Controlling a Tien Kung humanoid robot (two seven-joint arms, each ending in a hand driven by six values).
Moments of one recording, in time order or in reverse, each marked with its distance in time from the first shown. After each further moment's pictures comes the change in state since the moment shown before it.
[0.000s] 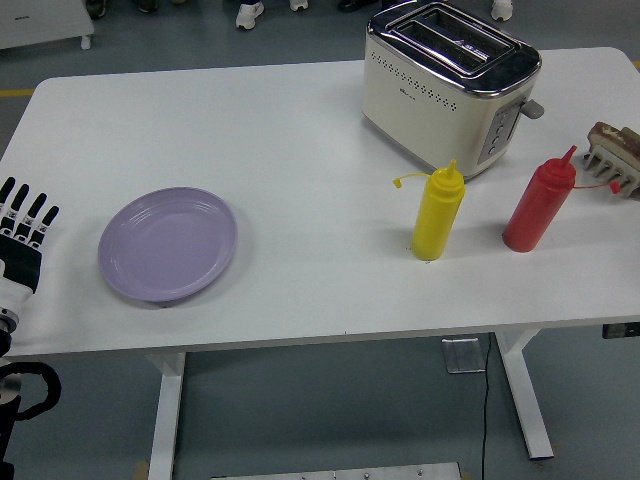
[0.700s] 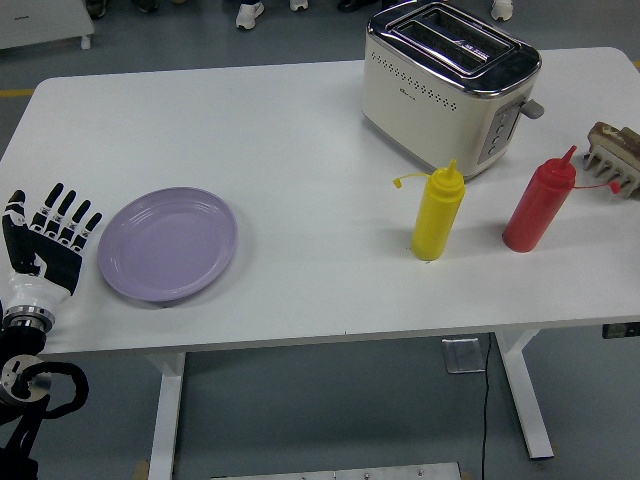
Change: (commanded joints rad) left arm -0.039 -0.017 0.099 0.043 -0.025 -0.014 0.001; right arm 0.004 -0.005 -0.003 0.001 -0.001 -0.001 0.001
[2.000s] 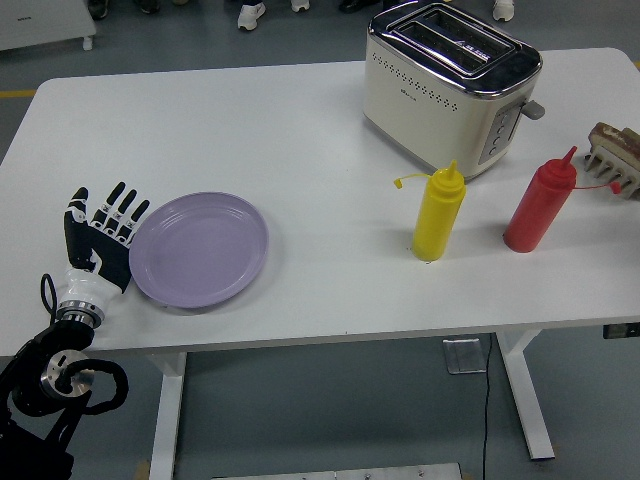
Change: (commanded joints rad) left arm -0.052 -0.048 0.138 0.035 -0.031 -0.014 -0.001; right arm 0.107 -0.192 -0.207 0.013 -1.018 -0.042 -0.137
